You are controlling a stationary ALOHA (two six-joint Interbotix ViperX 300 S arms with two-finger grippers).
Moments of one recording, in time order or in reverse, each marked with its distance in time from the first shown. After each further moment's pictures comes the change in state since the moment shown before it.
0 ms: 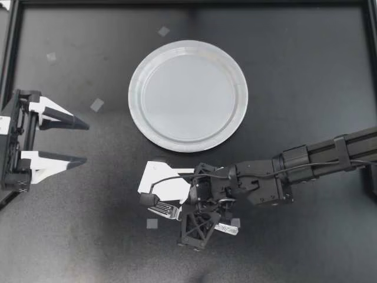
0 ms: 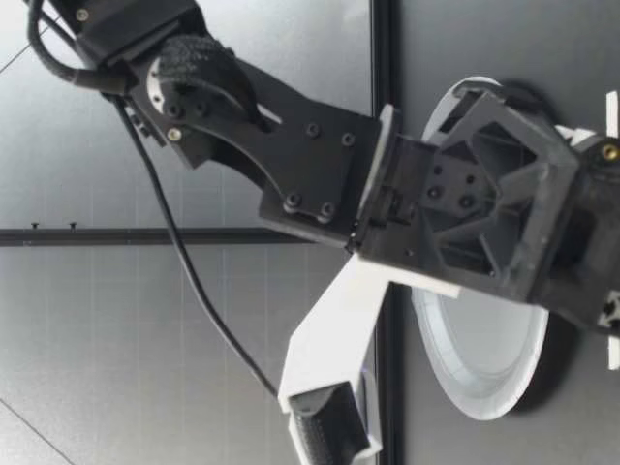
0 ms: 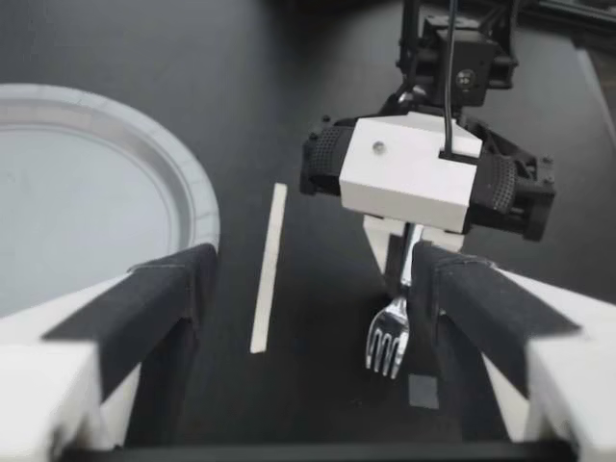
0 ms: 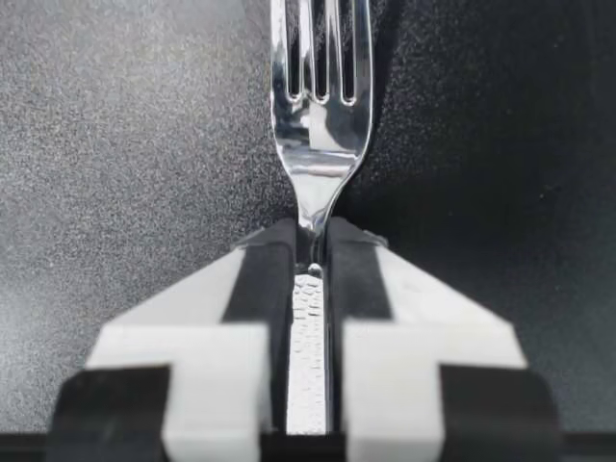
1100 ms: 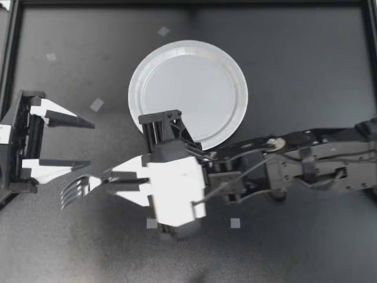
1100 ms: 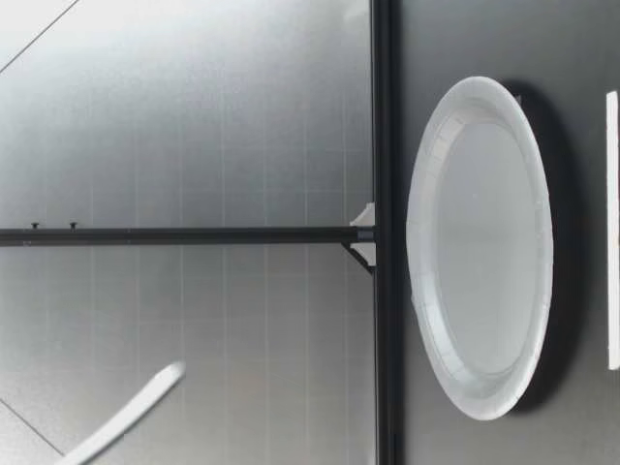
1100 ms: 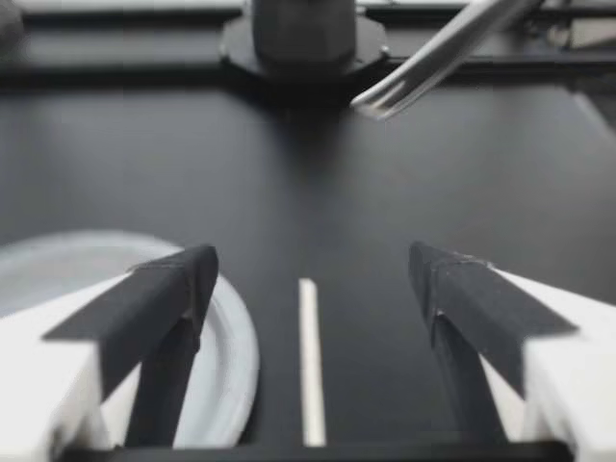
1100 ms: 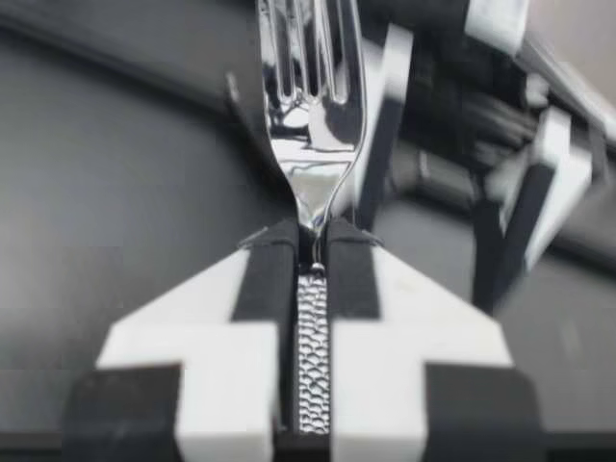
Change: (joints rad) left arm 0.000 0.071 0.063 0.164 -0.328 0.114; right arm 0.028 -0.362 -0.103 -0.805 -0.428 0.021
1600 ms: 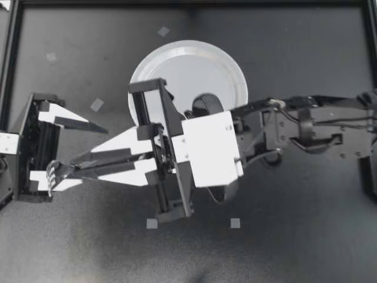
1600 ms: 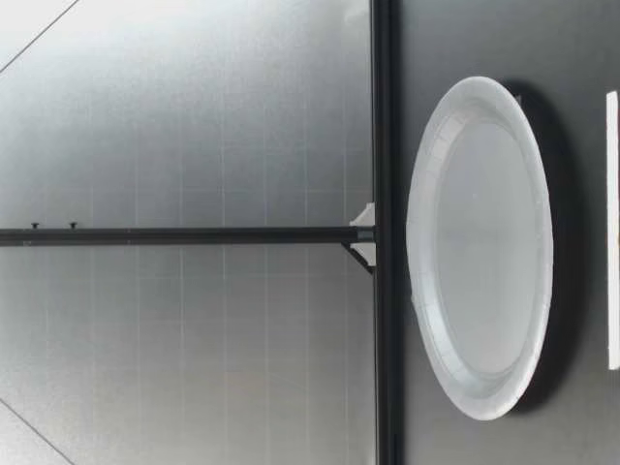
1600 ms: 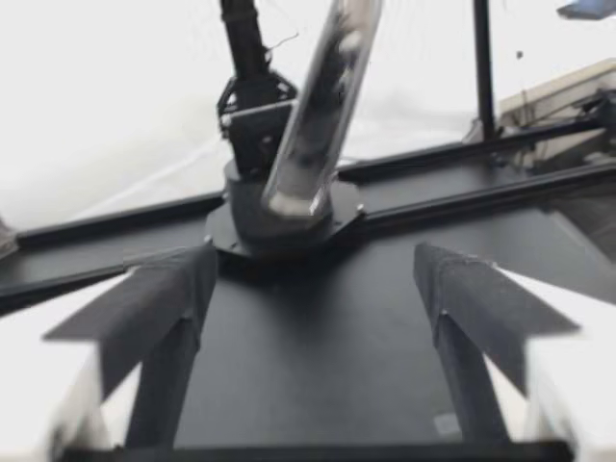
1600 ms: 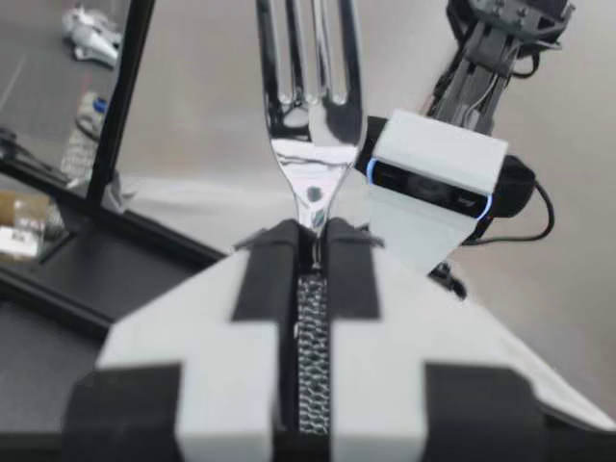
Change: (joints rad) left arm -0.052 0.193 -0.069 0.020 -0.330 0.095; right arm -0.126 0.008 -0.002 -0.008 -0.449 -0.043
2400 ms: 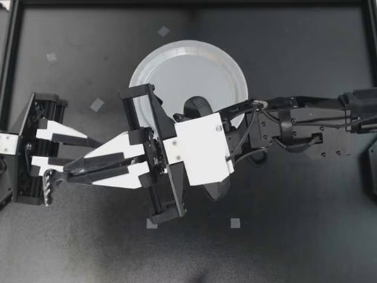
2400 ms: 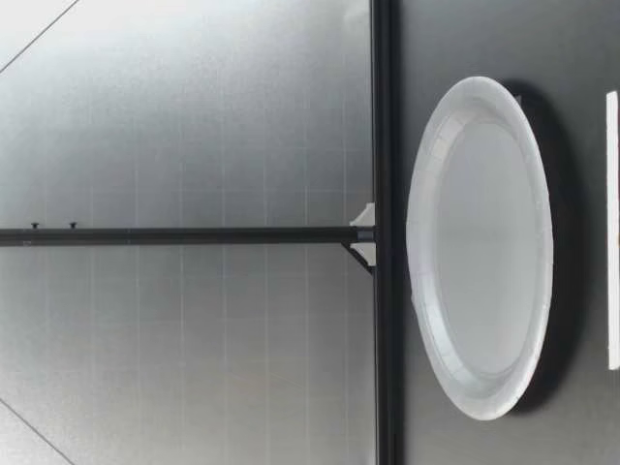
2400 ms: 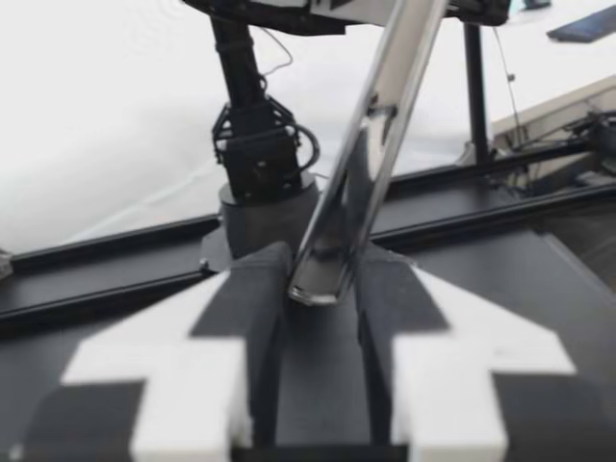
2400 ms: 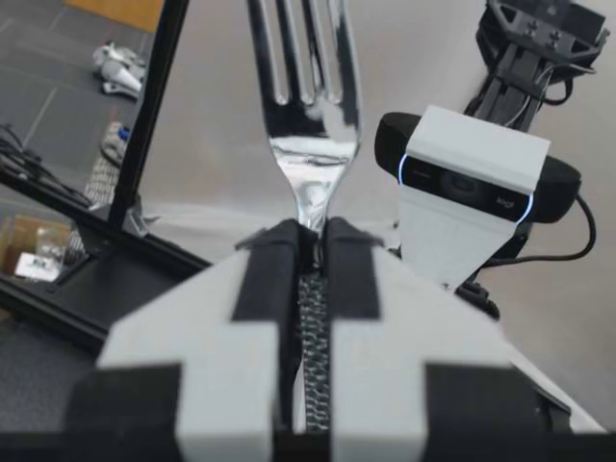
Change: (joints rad) left arm -0.008 -0.011 -0.011 0.000 -0.011 -0.005; right arm -0.008 0.041 -0.002 0.002 -0.089 -0.002
